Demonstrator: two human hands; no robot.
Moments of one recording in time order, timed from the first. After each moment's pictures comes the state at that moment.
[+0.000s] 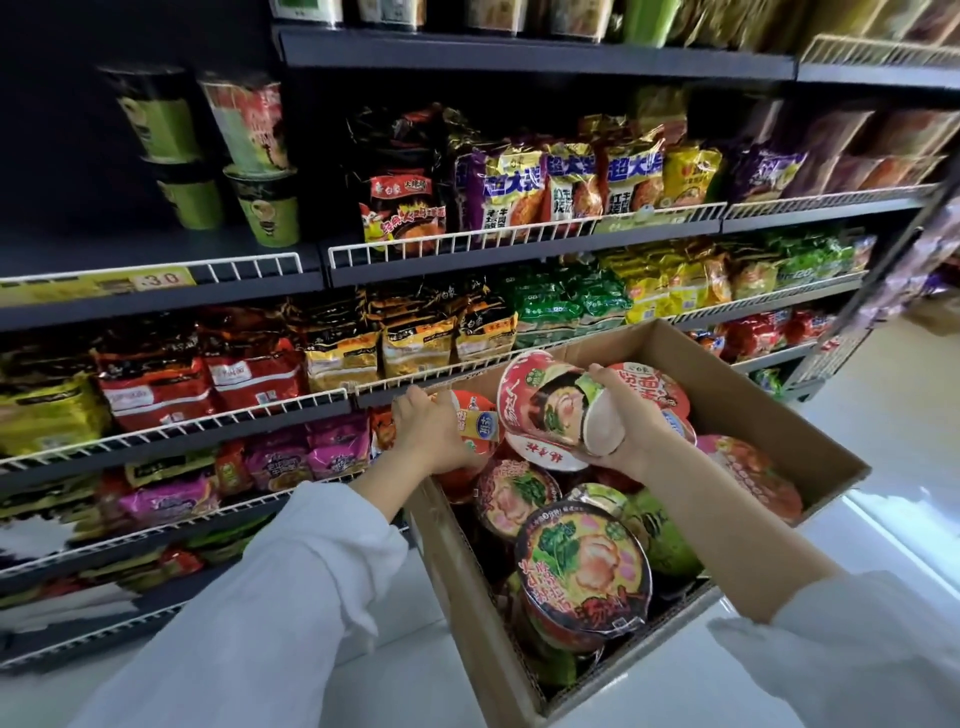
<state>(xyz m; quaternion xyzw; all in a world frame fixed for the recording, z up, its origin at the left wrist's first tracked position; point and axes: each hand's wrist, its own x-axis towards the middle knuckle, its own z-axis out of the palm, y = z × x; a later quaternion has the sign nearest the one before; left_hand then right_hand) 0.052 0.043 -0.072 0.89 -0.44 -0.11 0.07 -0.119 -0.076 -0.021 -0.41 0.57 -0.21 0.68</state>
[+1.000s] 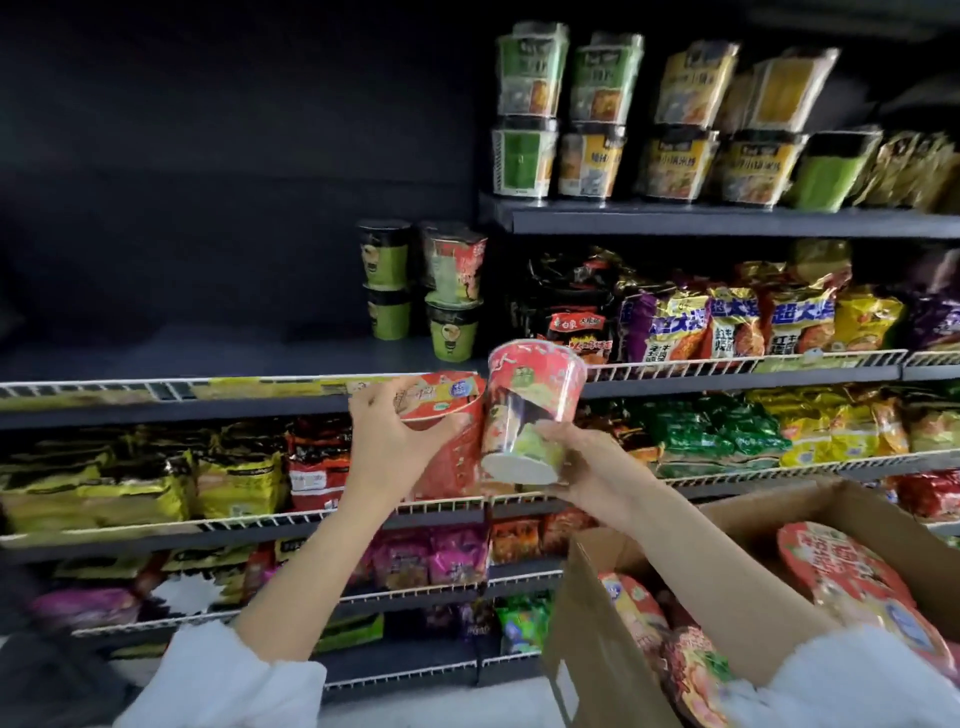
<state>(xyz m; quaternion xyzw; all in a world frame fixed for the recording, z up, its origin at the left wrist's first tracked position) 0.213 0.206 0.050 0.79 -0.27 0.04 0.54 0.077 0.046 0.059 -0.53 0.24 -0.10 0.80</state>
